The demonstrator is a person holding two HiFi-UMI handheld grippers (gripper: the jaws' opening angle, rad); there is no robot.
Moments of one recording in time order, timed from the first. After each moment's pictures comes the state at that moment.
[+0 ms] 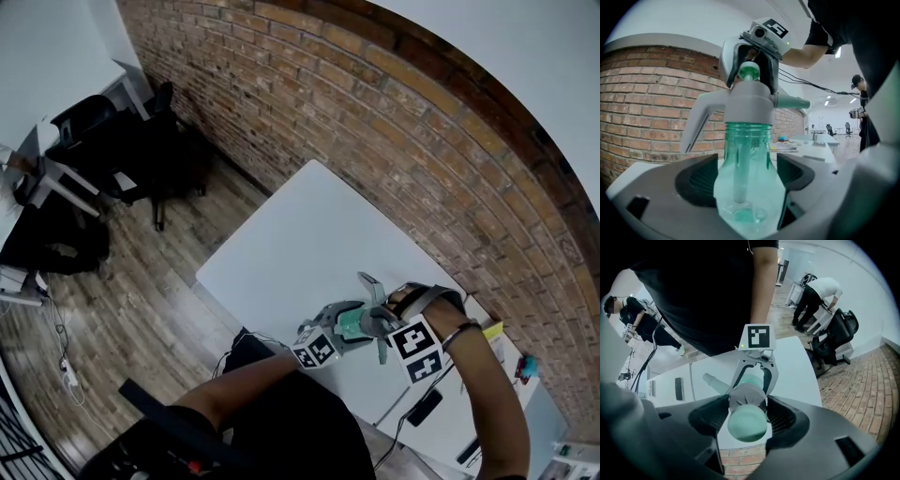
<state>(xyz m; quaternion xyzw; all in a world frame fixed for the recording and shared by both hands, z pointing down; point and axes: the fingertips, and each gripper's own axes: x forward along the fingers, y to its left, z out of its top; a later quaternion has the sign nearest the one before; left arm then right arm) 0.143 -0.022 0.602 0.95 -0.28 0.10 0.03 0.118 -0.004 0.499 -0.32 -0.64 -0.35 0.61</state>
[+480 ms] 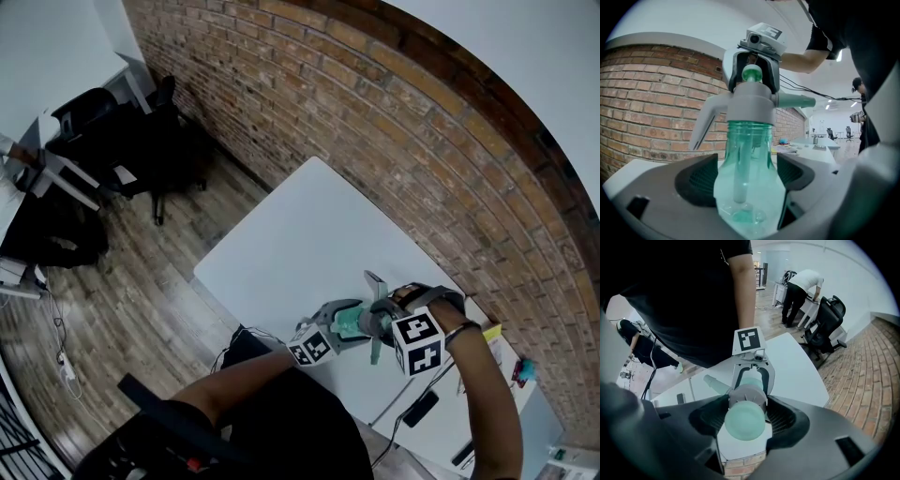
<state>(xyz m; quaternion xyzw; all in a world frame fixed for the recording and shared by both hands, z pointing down) 0.140 -0.024 0.602 0.96 -0.28 0.08 0.03 0.115 -0.007 0.500 -0.29 -0.69 -0.26 0.62</state>
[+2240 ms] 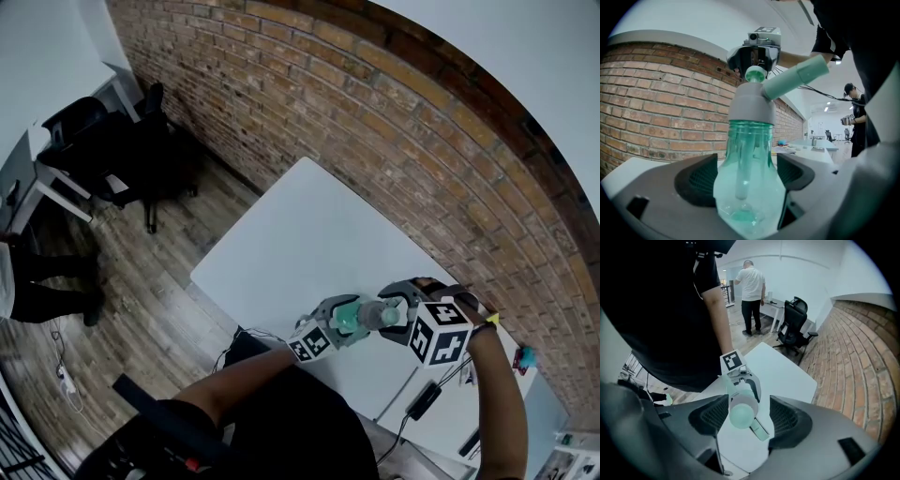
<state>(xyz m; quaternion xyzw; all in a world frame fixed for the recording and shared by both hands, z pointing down) 0.140 -0.025 0.602 0.96 -0.28 0.07 0.04 0.102 -0.014 0.450 -0.16 -0.78 -0.16 0.58</state>
